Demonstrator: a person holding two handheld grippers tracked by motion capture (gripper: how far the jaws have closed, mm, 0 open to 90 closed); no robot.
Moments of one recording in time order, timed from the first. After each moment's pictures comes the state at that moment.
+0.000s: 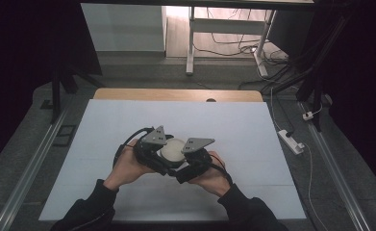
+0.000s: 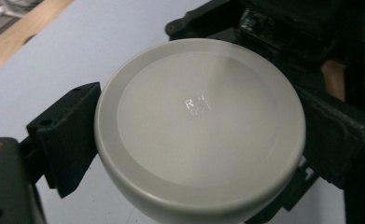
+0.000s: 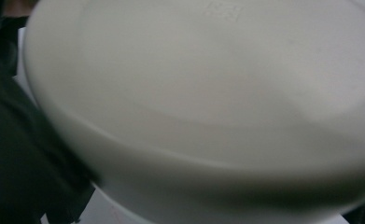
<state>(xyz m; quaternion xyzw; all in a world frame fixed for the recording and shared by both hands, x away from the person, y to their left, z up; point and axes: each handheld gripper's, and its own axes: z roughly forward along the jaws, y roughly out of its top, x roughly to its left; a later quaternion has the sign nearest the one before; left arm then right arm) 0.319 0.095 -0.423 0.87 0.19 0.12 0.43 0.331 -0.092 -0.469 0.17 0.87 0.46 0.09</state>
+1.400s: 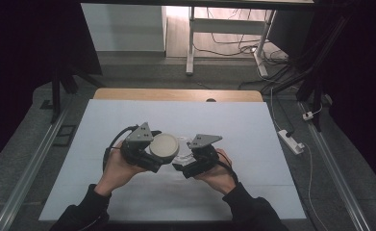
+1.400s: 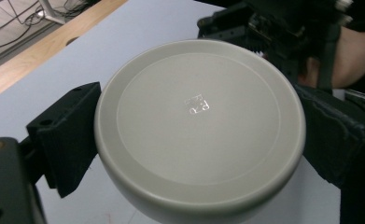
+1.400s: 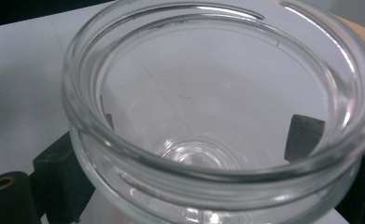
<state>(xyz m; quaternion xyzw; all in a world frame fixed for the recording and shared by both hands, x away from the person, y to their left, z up) 0.303 0.126 -0.412 0.85 0.23 0.13 0.46 0.343 -0.111 -0.467 0.20 0.86 0.45 0.11</state>
